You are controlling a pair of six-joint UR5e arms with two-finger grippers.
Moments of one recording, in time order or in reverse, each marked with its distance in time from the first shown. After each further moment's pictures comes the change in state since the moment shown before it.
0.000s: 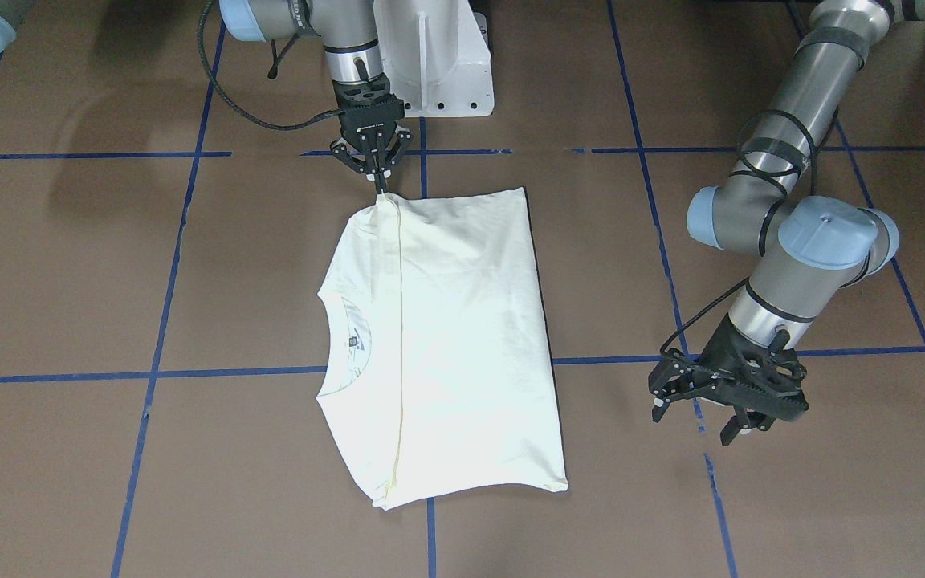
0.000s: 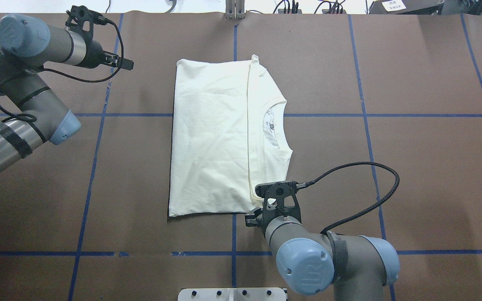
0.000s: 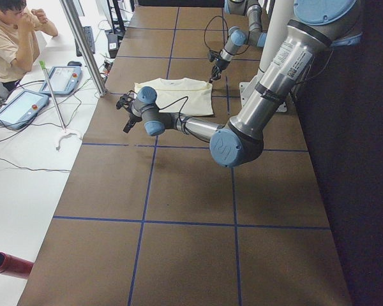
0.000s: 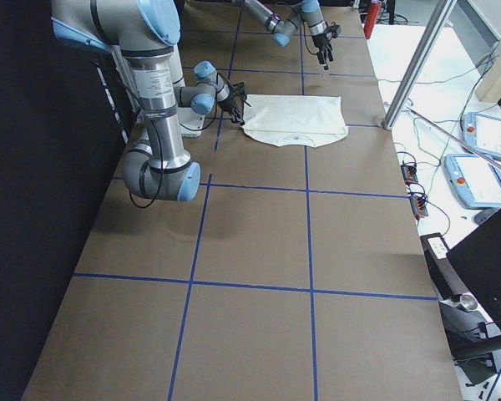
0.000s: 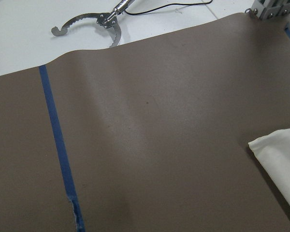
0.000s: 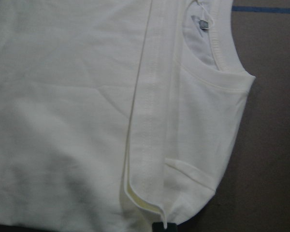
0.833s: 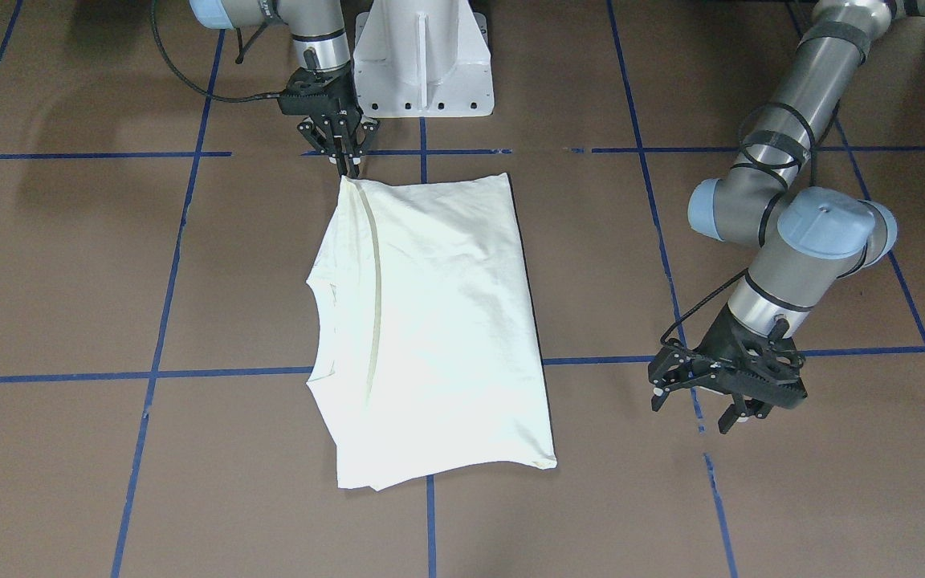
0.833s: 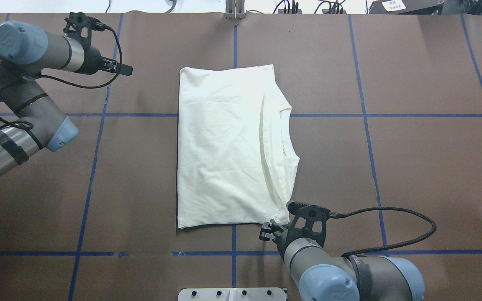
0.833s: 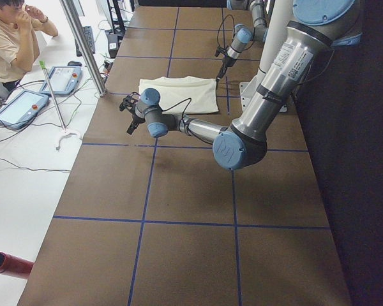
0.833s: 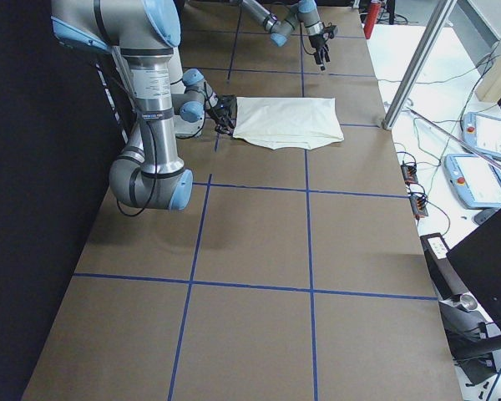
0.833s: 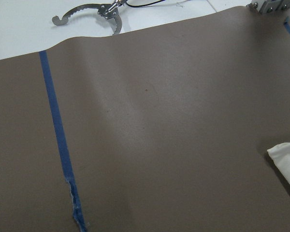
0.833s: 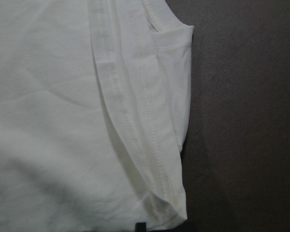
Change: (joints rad) left arm 0.013 0.032 -0.034 0.000 0.000 -0.021; right arm -0.061 -0.090 0.072 0.008 -0.026 0.308
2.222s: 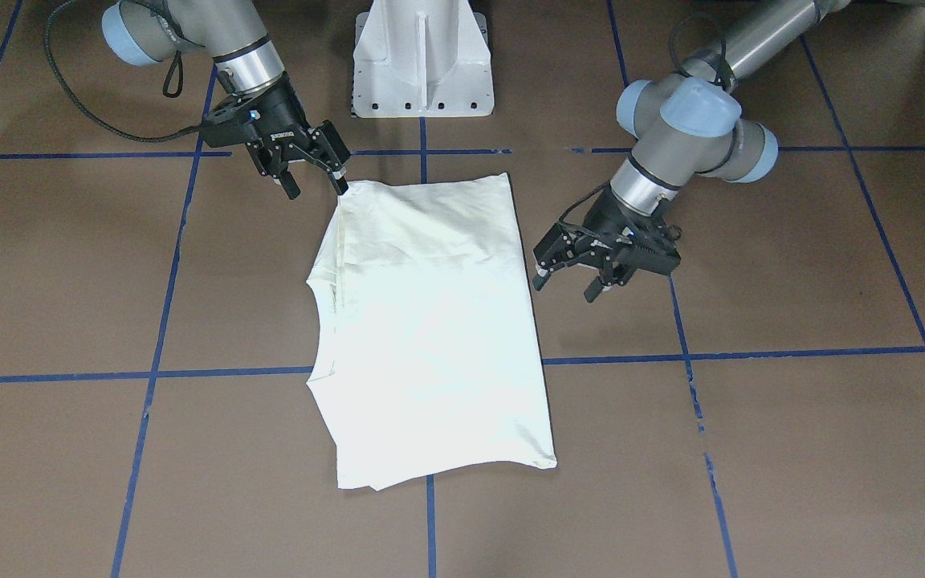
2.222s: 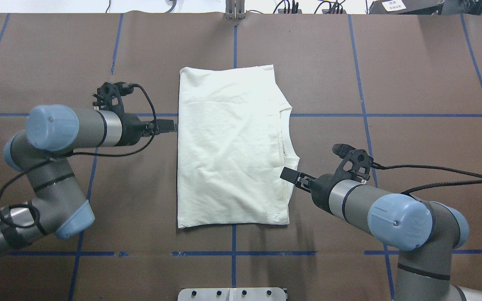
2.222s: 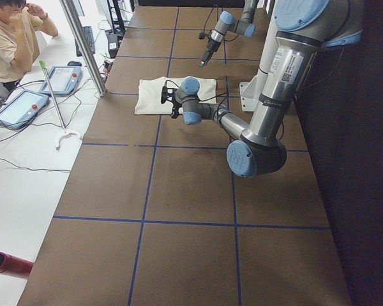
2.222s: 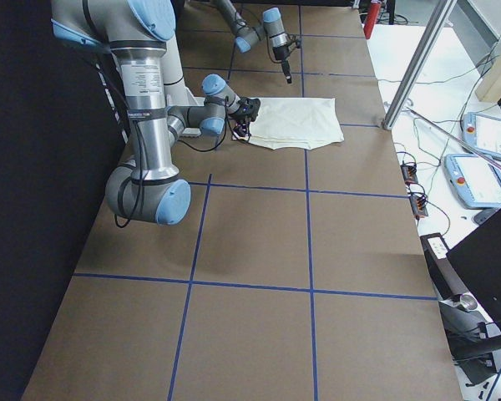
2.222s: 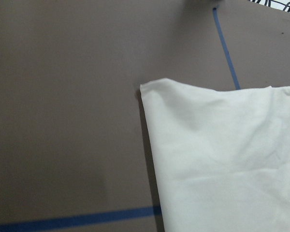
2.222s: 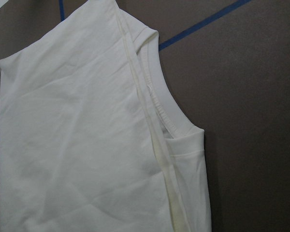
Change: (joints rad) left arm 0.342 0.184 -0.422 0.050 0.162 -0.671; right arm 0.238 -0.139 0.016 0.390 0.196 0.040
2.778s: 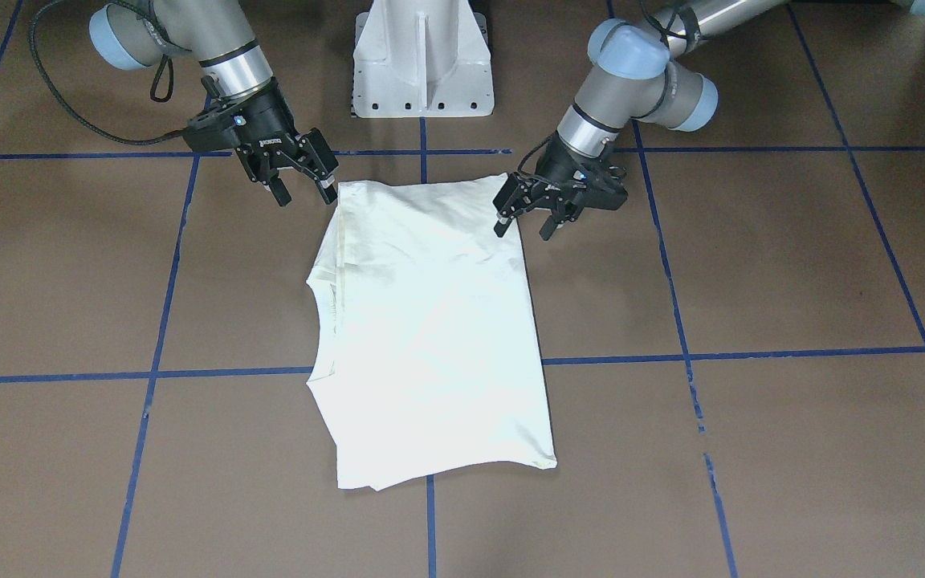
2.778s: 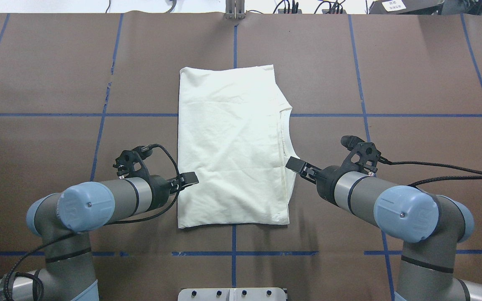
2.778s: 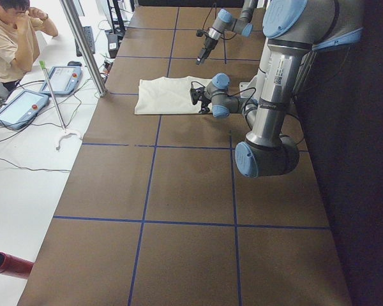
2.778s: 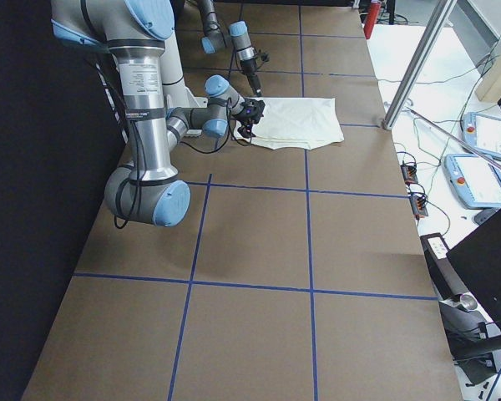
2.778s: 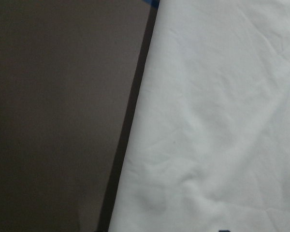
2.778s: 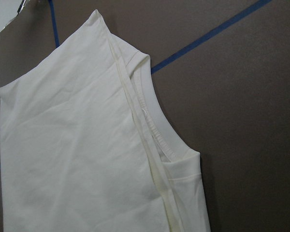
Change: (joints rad) left arm 0.262 0.039 -0.144 0.150 0.223 -0.356; right arm 0.027 -0.004 -0.002 0.008 0.000 0.037
